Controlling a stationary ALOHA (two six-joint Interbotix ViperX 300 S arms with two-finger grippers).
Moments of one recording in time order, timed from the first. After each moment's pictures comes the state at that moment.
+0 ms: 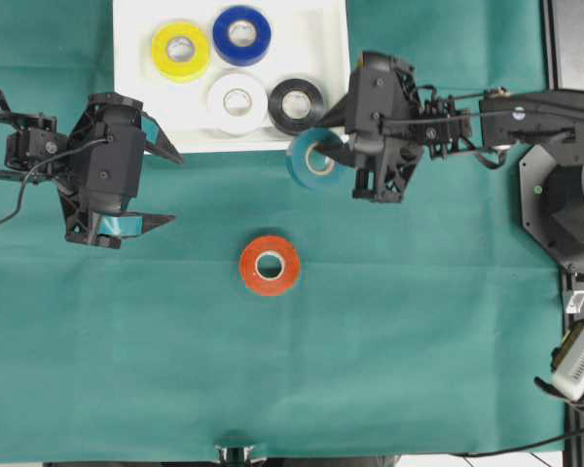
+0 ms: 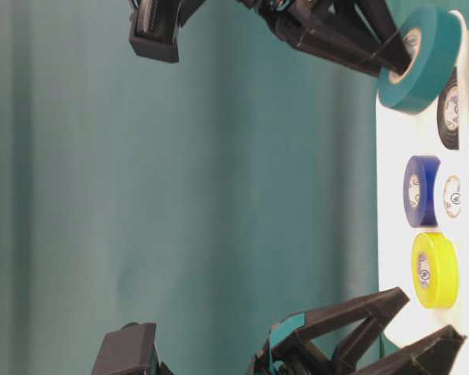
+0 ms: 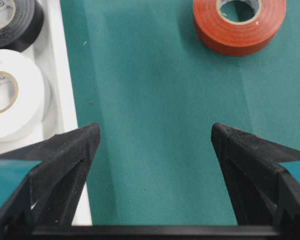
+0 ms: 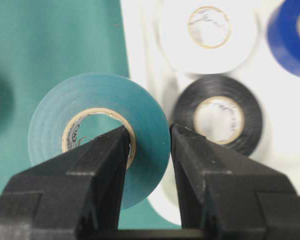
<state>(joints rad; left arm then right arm) -0.03 -0.16 0.83 -0.02 0.02 0.18 -0.12 -0.20 0.86 -0.42 0.10 0.52</state>
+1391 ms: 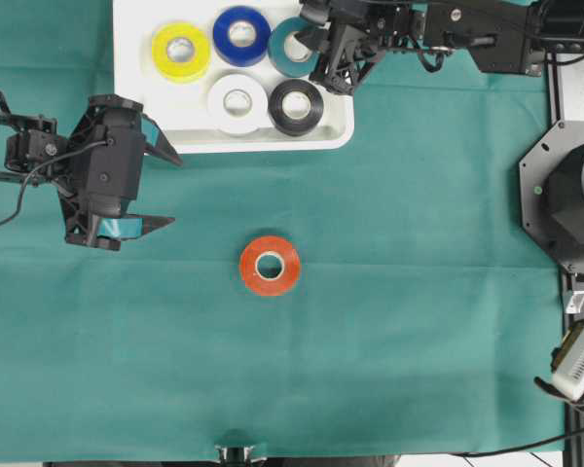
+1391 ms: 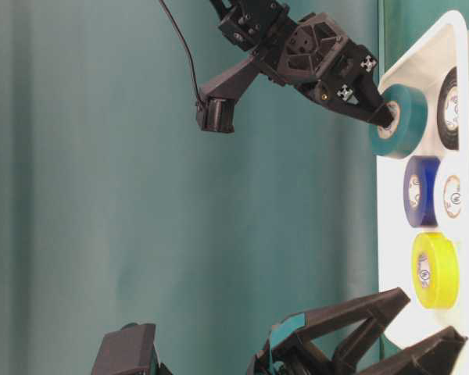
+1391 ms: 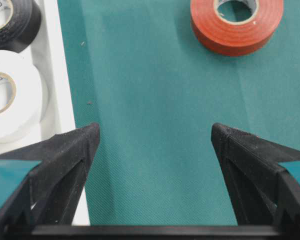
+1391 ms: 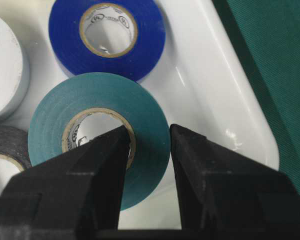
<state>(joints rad) -0.03 -0.16 0.83 -0.02 0.02 0.18 -0.45 0.06 0.67 -0.52 0.07 0.51</state>
